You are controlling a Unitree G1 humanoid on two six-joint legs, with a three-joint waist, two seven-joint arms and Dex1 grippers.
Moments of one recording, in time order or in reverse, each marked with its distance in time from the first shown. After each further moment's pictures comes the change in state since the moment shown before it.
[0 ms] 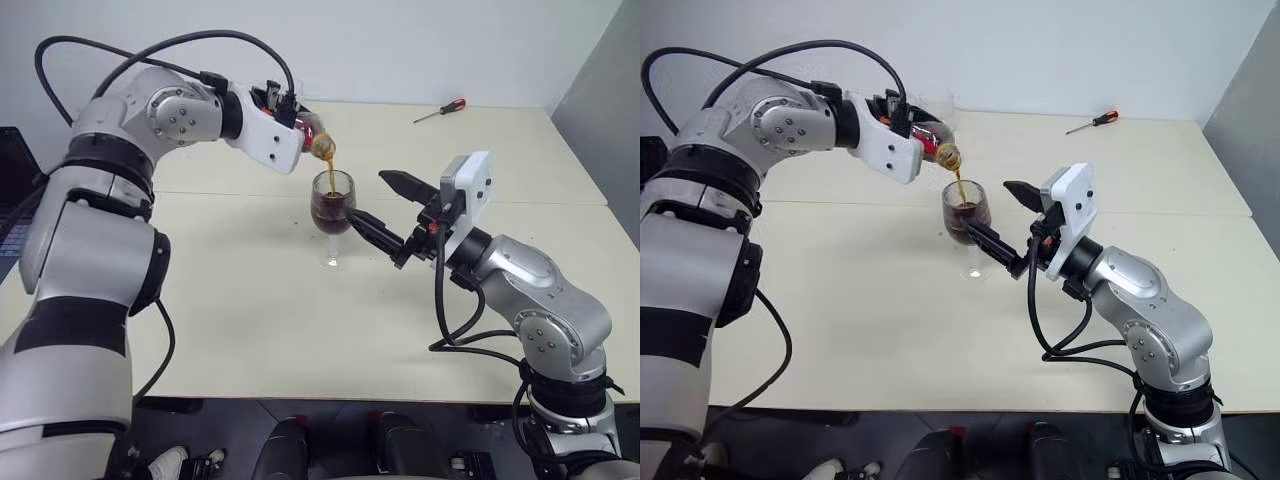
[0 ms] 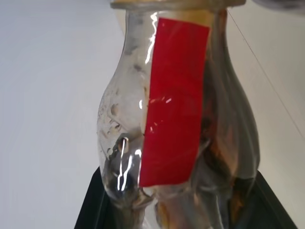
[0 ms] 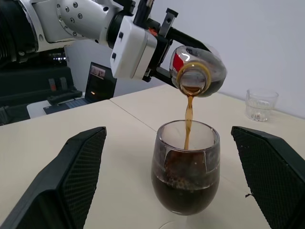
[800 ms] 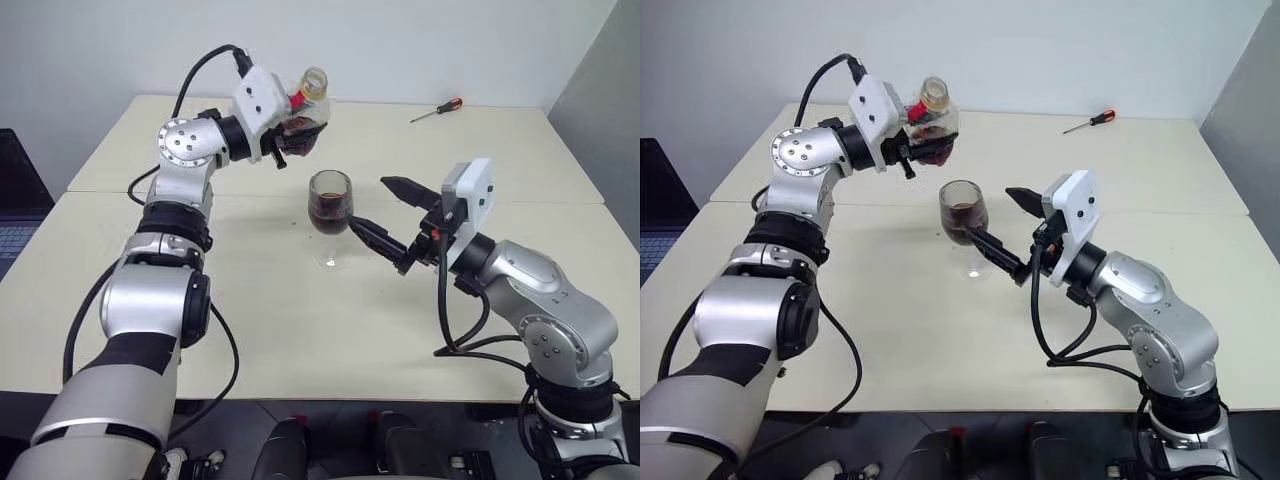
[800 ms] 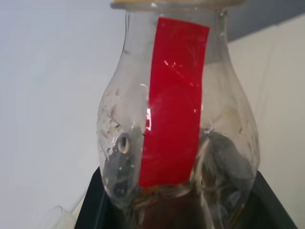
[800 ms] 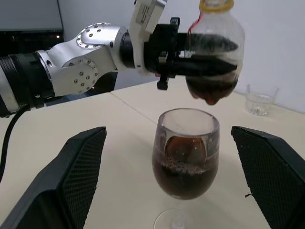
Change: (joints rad) left arm 0.330 -0.164 0.442 -0.367 -0.588 0.685 -0.213; right arm 0.041 -0.041 0.002 -0.030 0.005 -0.001 0.044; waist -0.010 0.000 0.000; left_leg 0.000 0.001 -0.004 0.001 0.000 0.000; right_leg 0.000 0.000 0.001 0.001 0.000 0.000
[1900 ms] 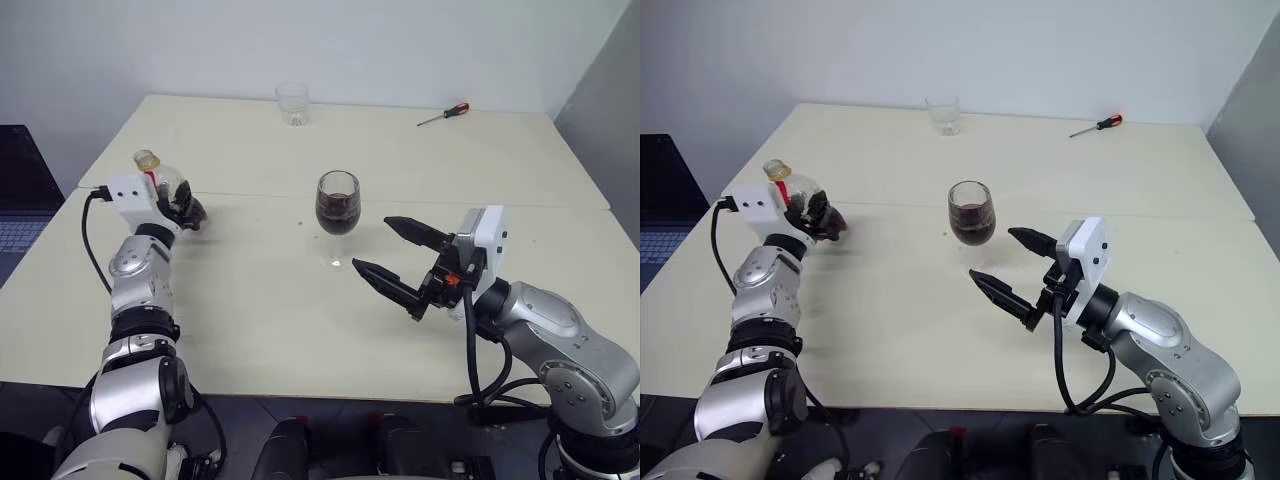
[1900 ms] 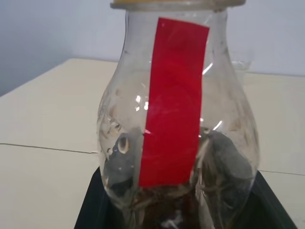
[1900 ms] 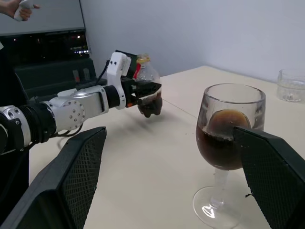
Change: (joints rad) left arm 0.451 0.018 0.337 -0.077 -0.189 0.196 0.549; right arm 0.200 -0.037 -0.031 -0.138 0.090 -0.022 0.016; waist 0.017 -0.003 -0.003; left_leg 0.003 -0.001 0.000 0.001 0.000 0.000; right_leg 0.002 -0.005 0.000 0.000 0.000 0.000
